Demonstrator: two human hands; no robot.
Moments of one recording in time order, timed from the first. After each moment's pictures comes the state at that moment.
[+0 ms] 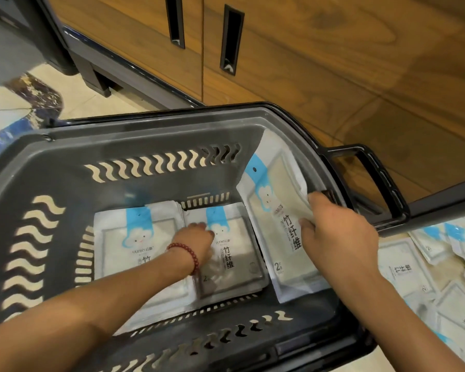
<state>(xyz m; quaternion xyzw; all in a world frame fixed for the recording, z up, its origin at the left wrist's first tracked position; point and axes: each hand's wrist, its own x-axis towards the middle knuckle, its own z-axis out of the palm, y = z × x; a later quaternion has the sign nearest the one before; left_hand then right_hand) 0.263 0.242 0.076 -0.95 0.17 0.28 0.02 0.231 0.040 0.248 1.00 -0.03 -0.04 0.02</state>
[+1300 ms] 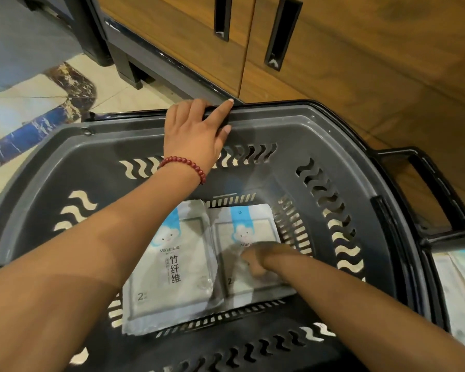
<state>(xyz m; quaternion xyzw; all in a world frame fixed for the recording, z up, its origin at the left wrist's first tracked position) 0.368 0.310 0.183 -0.99 0.02 -0.15 -0.06 0.285 0.135 0.076 0.81 0.24 -0.53 0.10</state>
